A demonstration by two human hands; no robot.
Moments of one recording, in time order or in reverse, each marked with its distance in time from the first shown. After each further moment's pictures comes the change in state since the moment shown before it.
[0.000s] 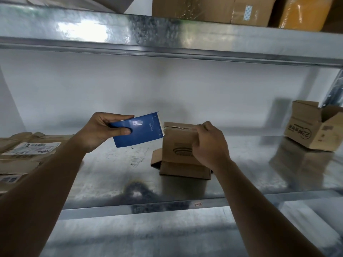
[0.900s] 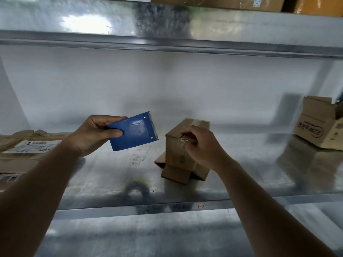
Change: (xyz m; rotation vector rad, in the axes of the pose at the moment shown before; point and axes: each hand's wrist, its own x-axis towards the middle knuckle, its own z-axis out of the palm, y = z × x) left_hand -0.007 -0.019 -0.017 -0.236 -0.015 -0.122; right_hand 0.009 0.005 0.022 0.418 -0.139 -0.141
